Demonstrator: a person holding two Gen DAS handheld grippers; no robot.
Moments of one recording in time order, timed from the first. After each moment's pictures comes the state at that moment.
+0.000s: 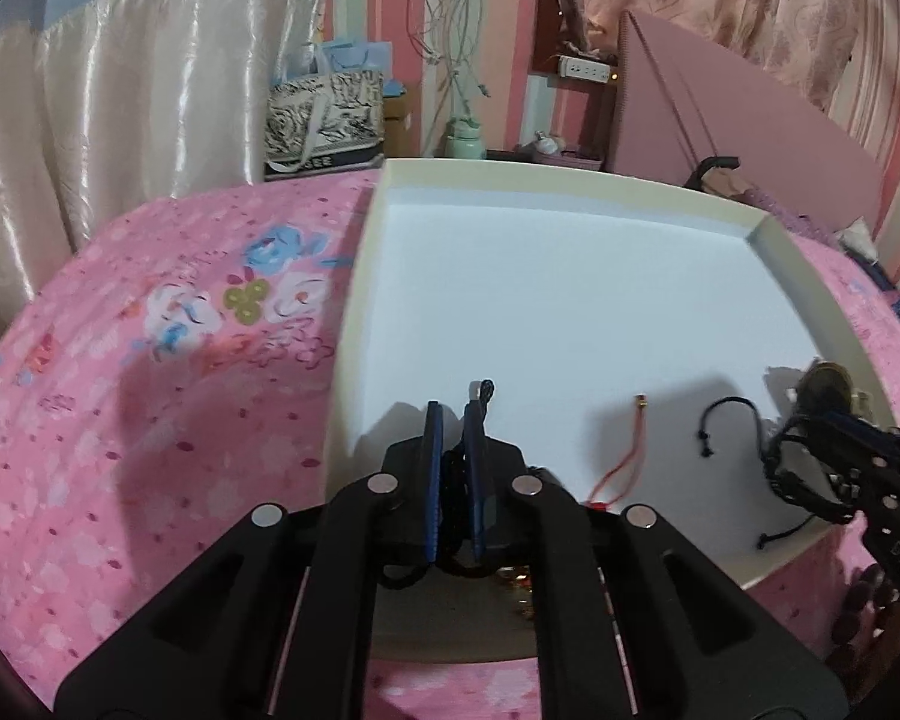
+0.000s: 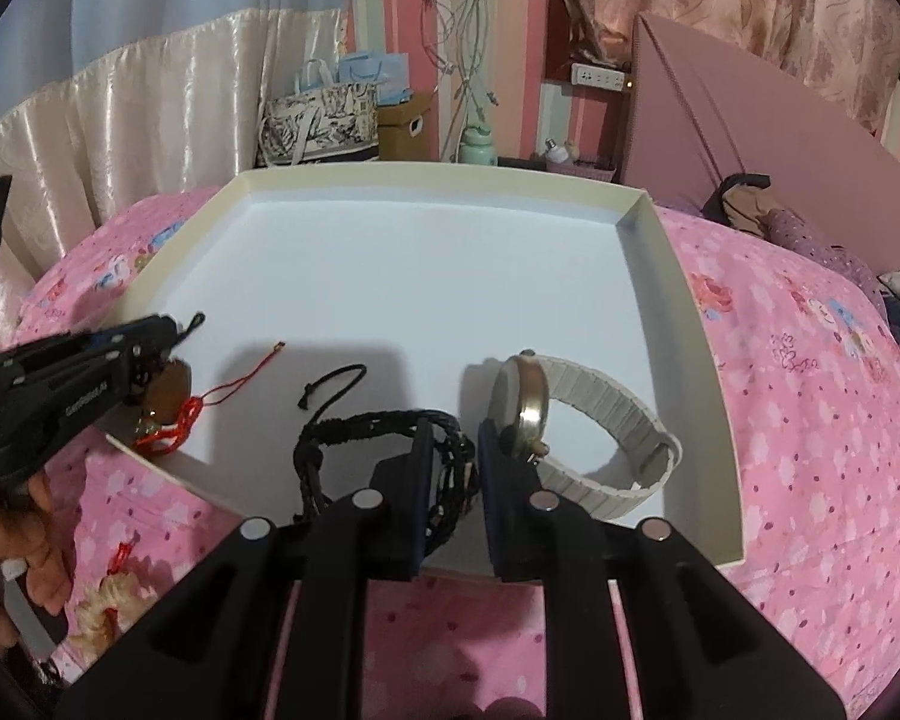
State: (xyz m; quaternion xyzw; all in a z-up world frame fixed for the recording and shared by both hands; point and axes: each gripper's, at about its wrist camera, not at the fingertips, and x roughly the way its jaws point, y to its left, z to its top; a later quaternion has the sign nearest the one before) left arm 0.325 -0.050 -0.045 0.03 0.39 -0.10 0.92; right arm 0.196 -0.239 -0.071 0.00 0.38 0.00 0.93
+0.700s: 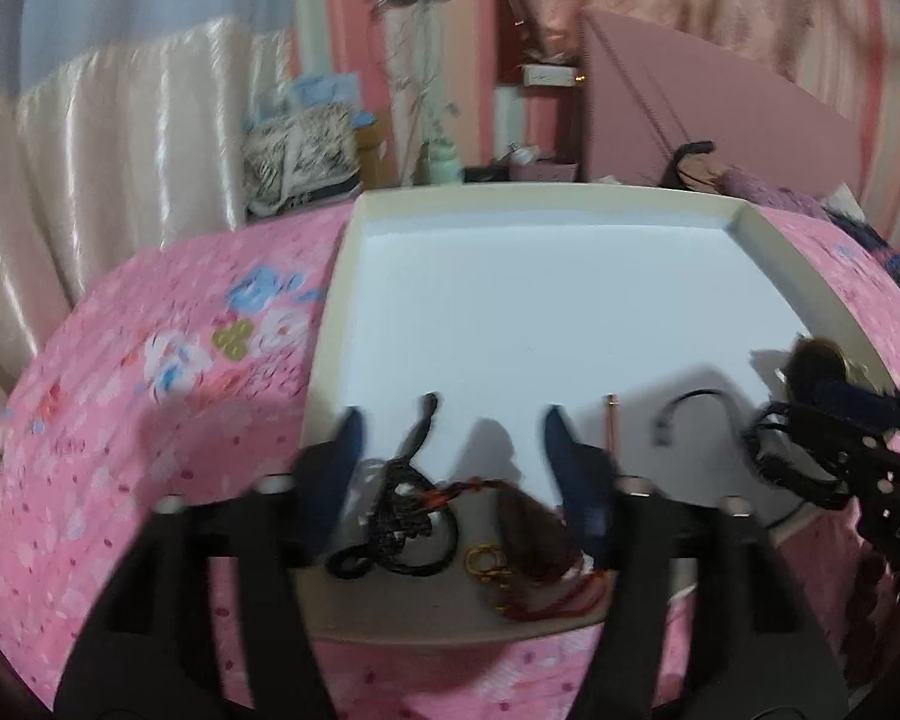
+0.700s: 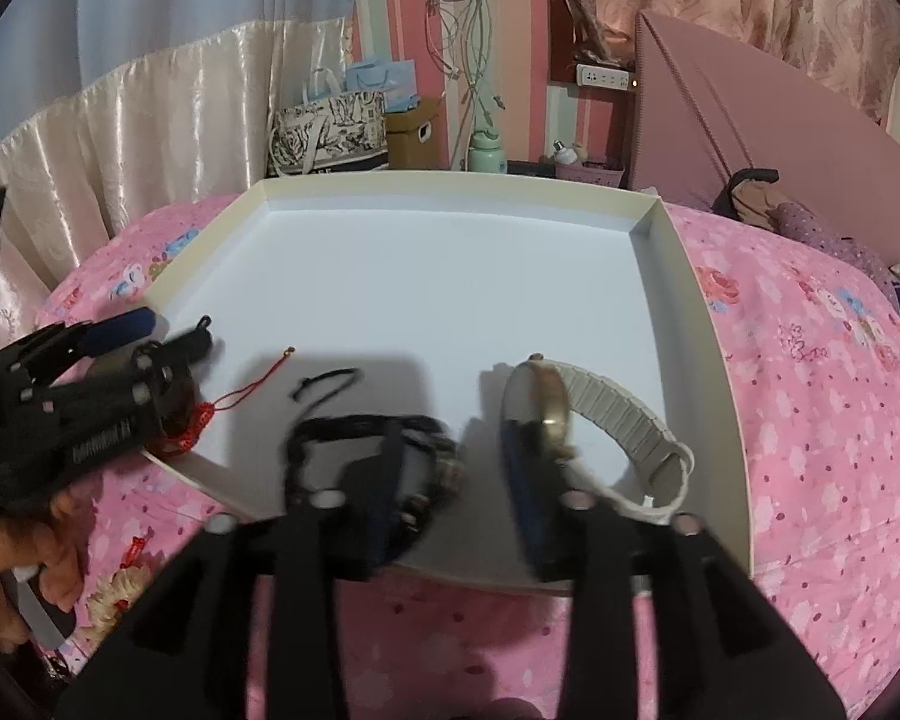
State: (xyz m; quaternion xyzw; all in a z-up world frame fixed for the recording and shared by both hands) left arm 0.314 -0.069 -0.035 0.09 0.35 -0.12 0.93; right arm 0.189 -0.249 -0.070 0.03 0.37 0.02 0.93
